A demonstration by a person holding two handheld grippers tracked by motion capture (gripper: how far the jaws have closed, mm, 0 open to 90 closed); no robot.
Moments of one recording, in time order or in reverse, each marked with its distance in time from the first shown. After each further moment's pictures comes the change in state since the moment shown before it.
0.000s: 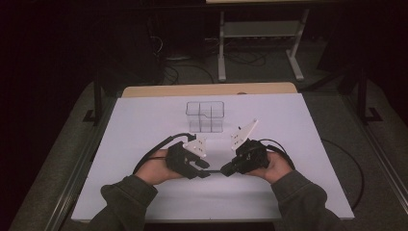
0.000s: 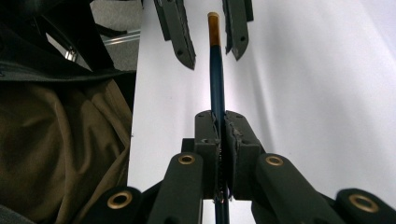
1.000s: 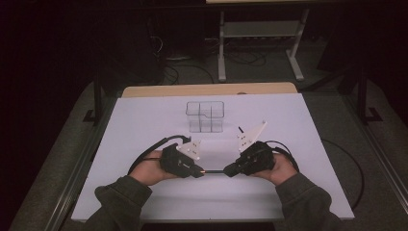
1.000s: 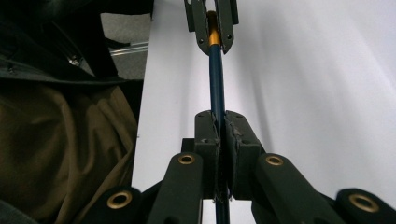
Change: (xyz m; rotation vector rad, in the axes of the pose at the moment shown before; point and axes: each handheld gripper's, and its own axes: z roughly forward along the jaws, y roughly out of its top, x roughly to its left) left arm 0.000 -0.012 -0.004 0.038 -0.030 0.034; right arm 0.005 -0.010 -0.009 -0.064 0.016 -0.033
